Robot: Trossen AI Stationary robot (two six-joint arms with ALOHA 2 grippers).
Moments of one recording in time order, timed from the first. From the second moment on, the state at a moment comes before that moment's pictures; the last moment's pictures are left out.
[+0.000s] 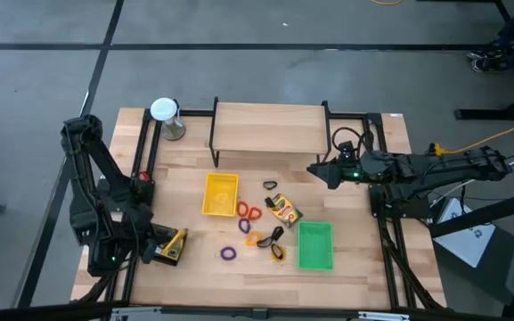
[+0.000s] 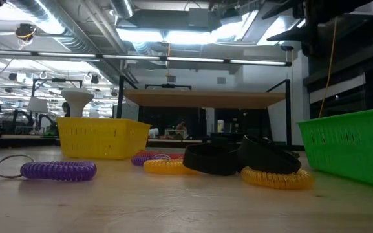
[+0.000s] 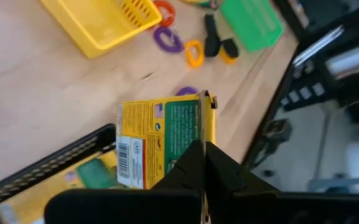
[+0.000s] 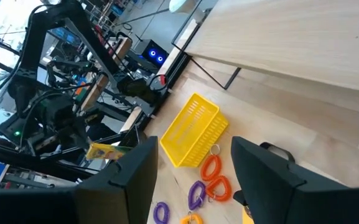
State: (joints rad) left arm -1.20 1.09 0.91 -0.99 -0.82 -2.00; right arm 0.14 0.82 0.65 -0.17 0.33 1.01
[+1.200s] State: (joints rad) left arm -0.90 0.57 0.79 -0.12 -0.68 -0.51; right arm 0.14 0.84 0.65 0.07 0.40 0.99
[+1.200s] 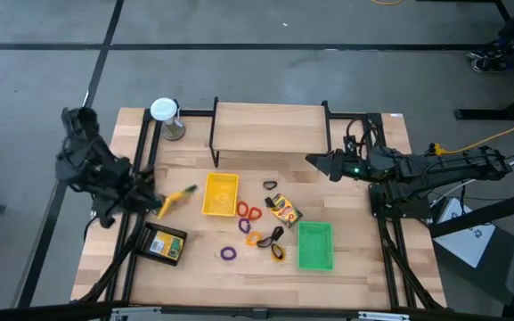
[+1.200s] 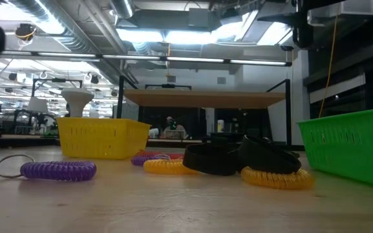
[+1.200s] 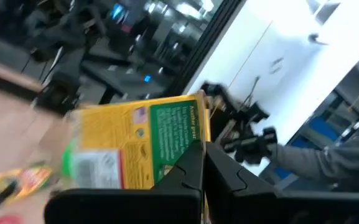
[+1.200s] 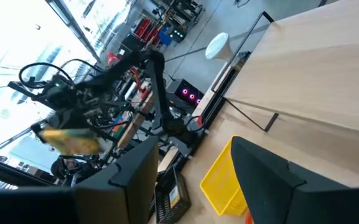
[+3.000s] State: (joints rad) left arm -1.52 0.62 0.13 0.21 -1.10 -1.51; right arm 0.19 0.96 0.65 0.09 0.41 1.08
